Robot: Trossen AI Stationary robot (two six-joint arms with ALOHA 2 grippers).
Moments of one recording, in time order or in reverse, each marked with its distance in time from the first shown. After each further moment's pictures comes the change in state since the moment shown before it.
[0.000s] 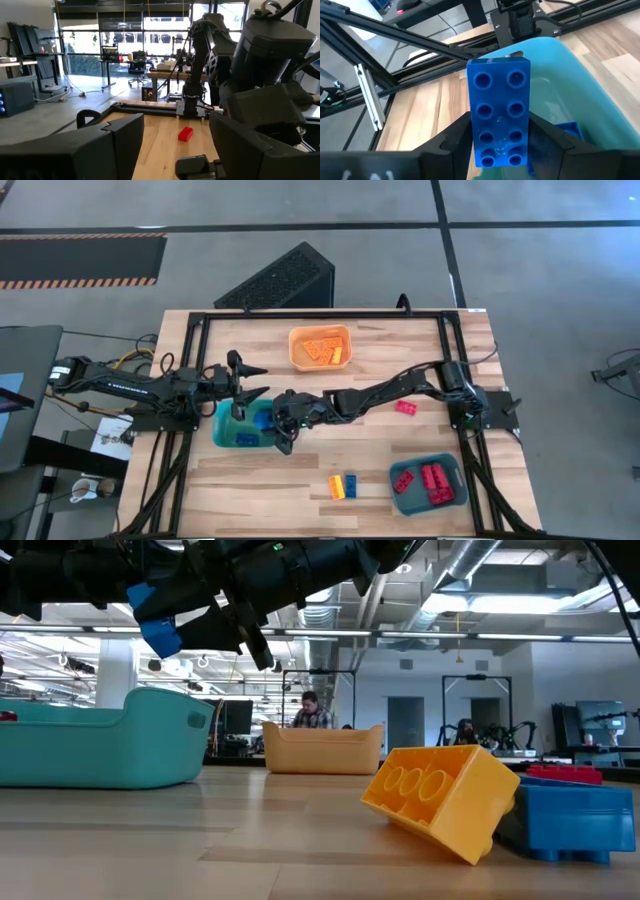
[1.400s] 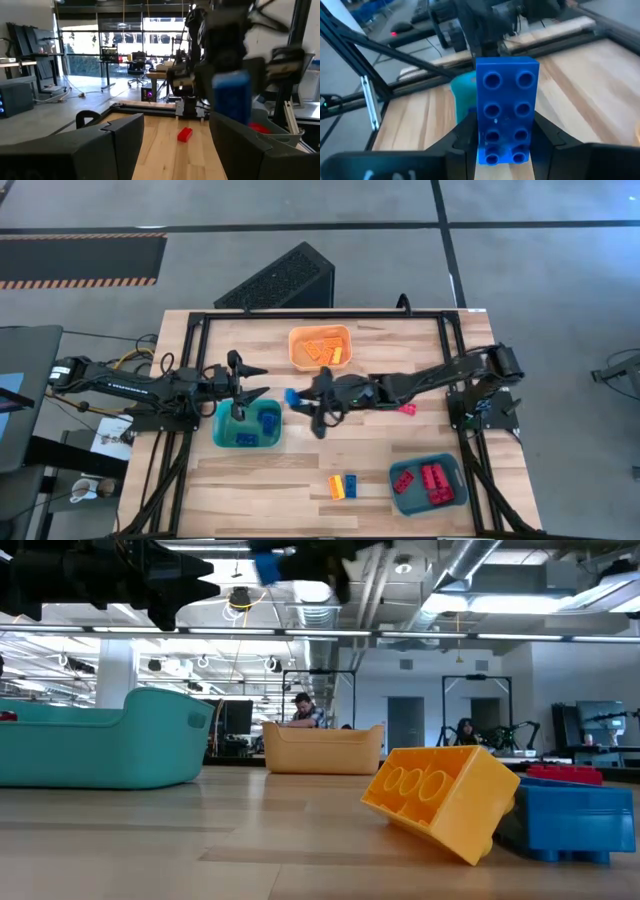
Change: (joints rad) left arm 0.000 0.000 0.000 0.001 0.003 0.000; right arm 0.009 -0.470 -0.394 -0.008 0.154 -0.089
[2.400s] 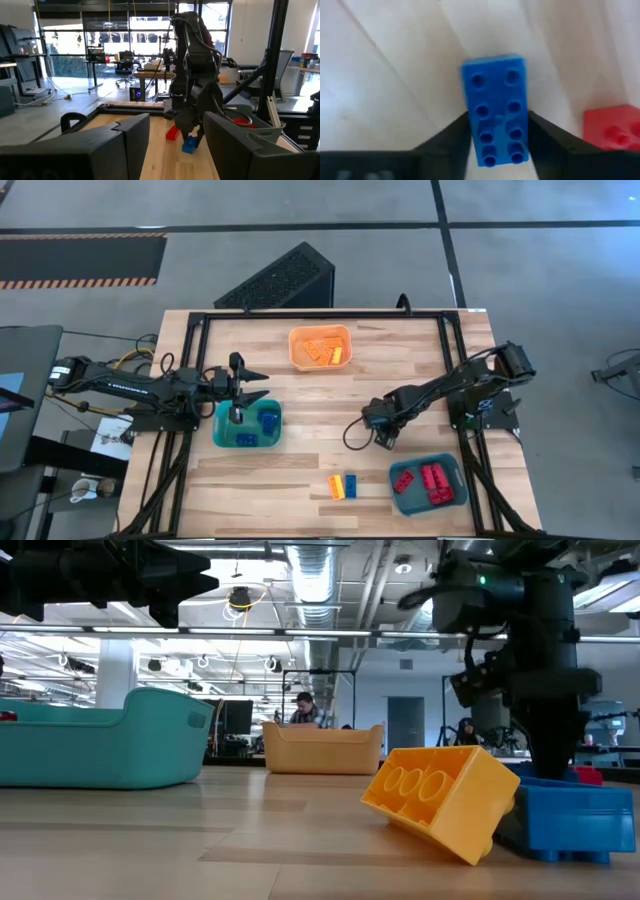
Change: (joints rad) left arm 0.000 0.000 0.000 -0.004 0.073 0.004; right arm 0.049 -0.035 -0.343 -0.902 -0.177 0.368
